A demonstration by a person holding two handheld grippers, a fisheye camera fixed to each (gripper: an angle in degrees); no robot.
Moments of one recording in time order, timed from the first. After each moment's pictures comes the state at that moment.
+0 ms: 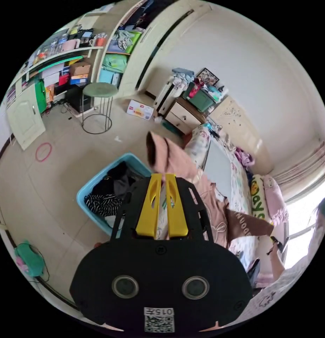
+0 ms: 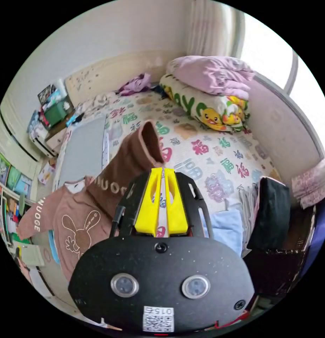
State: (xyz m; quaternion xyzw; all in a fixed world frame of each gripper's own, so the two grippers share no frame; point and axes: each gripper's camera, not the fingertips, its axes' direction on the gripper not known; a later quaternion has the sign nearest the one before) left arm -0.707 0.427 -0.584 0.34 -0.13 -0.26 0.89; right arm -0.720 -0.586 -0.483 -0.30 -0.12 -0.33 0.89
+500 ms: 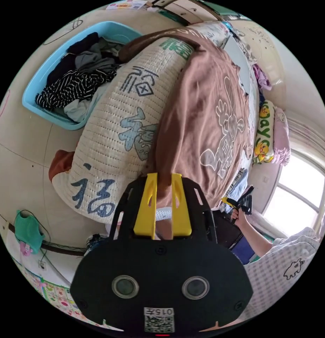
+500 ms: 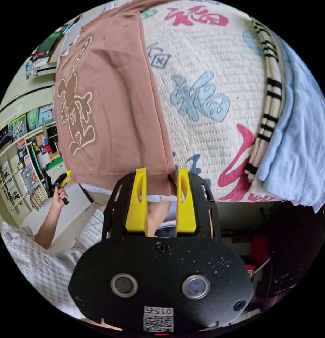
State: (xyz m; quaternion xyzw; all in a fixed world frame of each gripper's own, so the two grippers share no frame) left arm -0.714 0.439 -0.324 -0.03 0.04 -0.25 0.97; right arm -0.480 -0.061 -0.481 -0.73 -0.10 -0.33 0.59
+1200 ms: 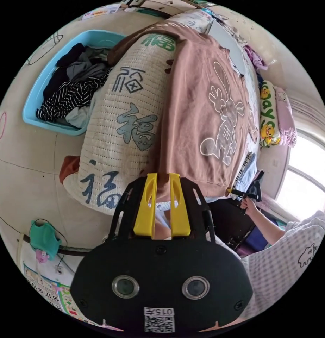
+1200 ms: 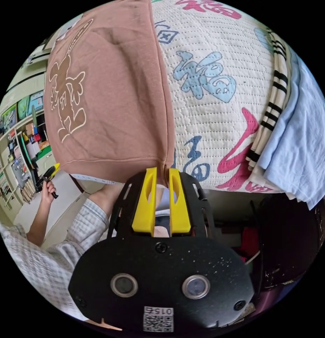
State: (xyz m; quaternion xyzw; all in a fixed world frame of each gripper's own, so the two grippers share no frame) left arm -0.648 0.425 -0.314 -0.05 0.01 -0.21 0.98; right arm -0.636 0.125 -0.525 -0.73 -0.08 -0.37 0.57
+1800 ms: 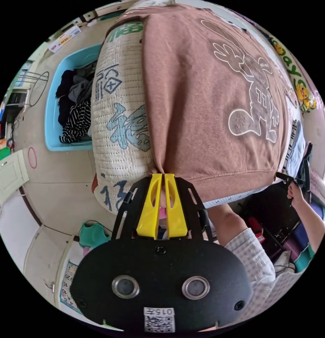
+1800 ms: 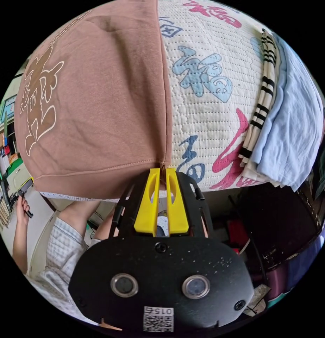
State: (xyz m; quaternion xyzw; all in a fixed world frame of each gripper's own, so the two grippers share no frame) left arm -0.516 0.367 -0.252 -0.13 -0.20 -0.13 0.96; right arm -0.810 0.319 -0.634 -0.65 0.02 -0.43 0.62
